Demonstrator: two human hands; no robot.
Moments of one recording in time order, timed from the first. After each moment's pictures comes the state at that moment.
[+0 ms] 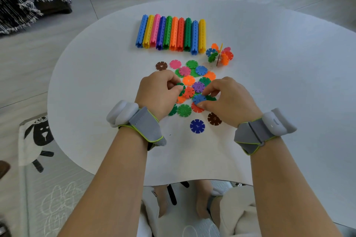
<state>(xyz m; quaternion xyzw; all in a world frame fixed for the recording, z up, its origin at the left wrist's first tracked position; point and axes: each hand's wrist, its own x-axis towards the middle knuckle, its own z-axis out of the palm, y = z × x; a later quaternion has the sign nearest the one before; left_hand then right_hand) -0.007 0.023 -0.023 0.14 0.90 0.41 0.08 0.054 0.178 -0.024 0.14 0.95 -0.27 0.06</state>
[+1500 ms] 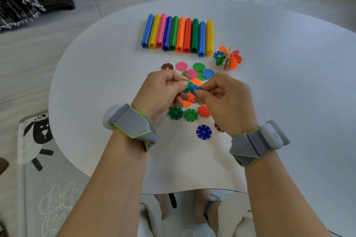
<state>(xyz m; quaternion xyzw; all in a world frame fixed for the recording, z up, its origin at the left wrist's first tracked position) -0.016 0.017 -0.020 0.06 0.74 0.64 0.21 0.052 0.149 -0.028 0.09 0.86 -0.47 -0.17</state>
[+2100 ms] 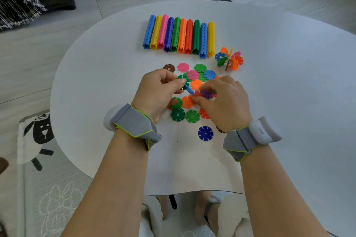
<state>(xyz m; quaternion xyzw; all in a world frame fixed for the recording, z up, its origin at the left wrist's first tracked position) -0.020 0.014 -0.025 0.00 0.74 0.65 0.18 0.037 0.155 -0.042 0.16 0.95 -0.25 -0.06</state>
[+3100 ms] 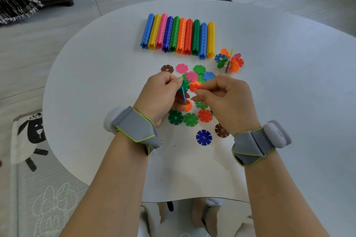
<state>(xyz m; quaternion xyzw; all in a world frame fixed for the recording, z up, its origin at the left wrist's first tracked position) -0.019 0.021 -0.023 0.01 0.72 0.65 0.23 0.039 0.154 -0.026 0.13 0.84 -0.52 -0.09</state>
